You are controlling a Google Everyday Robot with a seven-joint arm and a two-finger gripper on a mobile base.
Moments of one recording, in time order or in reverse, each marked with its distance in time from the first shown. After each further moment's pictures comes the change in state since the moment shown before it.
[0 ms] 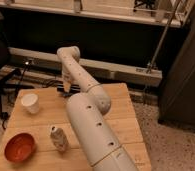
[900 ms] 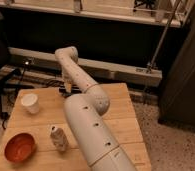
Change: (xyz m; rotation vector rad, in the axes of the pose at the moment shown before) arm -0.014 0.002 0.004 -0.016 -0.081 0.027
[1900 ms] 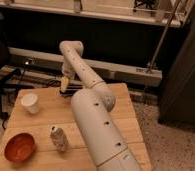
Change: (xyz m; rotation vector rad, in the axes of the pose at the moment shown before) arm 0.007 -0.022 -0.058 0.105 0.186 0.006
